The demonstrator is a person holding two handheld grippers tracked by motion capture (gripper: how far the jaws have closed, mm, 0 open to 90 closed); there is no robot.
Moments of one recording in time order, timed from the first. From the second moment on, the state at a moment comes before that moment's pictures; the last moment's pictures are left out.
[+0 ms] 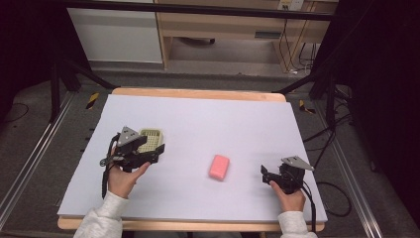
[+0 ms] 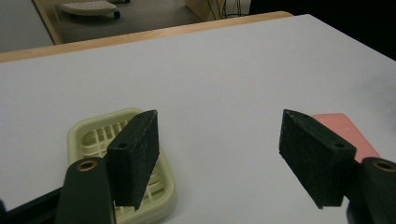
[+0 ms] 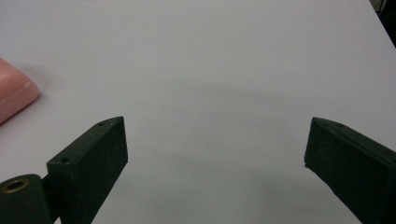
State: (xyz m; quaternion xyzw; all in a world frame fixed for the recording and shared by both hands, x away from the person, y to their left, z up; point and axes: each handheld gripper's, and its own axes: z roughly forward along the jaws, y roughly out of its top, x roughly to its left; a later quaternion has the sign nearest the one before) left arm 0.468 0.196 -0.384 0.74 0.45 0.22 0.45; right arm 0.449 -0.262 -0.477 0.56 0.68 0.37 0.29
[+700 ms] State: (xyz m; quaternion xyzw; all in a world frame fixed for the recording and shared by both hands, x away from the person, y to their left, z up) left arm 0.485 0.127 -0.393 0.77 0.41 0.19 0.44; right arm 0.449 -0.262 -0.476 0.55 0.69 0.37 0.29
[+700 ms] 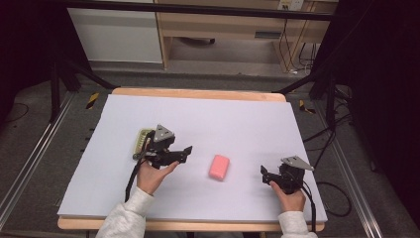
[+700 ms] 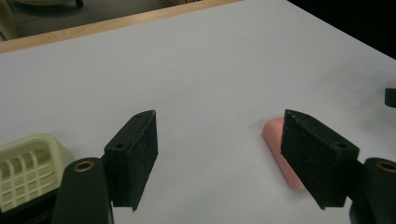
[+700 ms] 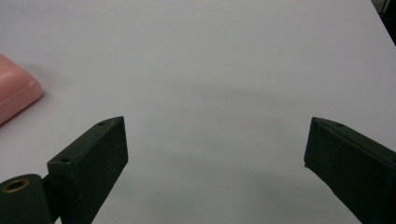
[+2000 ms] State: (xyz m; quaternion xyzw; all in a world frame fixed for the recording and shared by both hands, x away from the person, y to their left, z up) left arm 0.490 0.035 -0.425 0.82 0.38 0.15 0.39; right arm 0.448 -0.261 -0.476 0.55 0.69 0.37 0.28
